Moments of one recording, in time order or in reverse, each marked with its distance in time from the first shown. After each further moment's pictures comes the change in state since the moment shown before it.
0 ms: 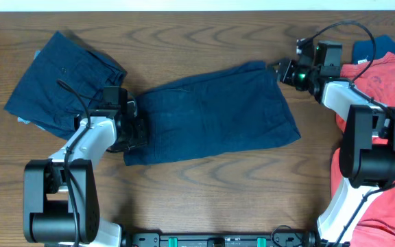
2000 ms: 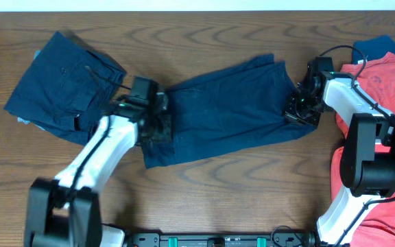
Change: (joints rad) left arm -0.251 -0.079 0.108 -0.109 0.074 -0.044; right arm 0.031 -0.062 0.026 -0.784 0.343 -0.033
